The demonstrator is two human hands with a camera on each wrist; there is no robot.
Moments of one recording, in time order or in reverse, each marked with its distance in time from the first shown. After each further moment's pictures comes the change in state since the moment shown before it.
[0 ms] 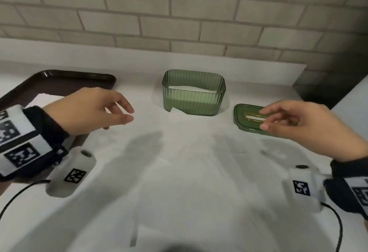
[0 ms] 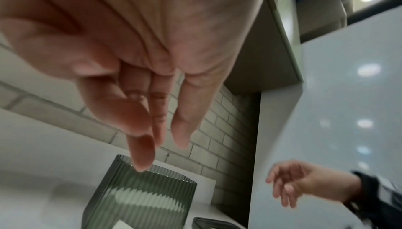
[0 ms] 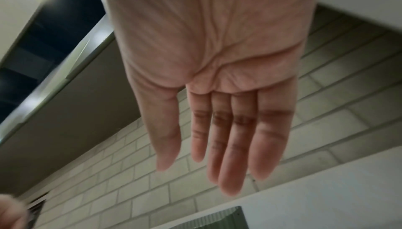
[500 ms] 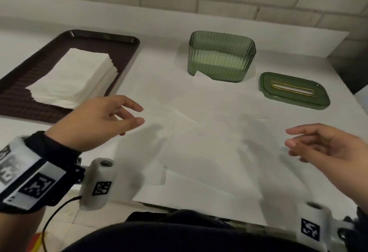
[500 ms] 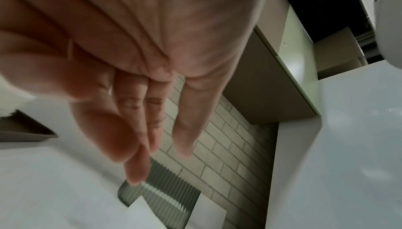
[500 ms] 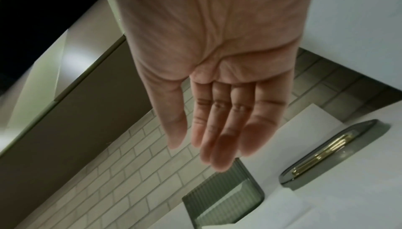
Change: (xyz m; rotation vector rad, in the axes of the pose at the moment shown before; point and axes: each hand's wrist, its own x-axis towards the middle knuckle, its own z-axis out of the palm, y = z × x) left_hand -0.097 -0.043 0.059 -0.288 0.051 -0.148; right_hand -0.101 0.007 0.072 0.322 0.047 0.134
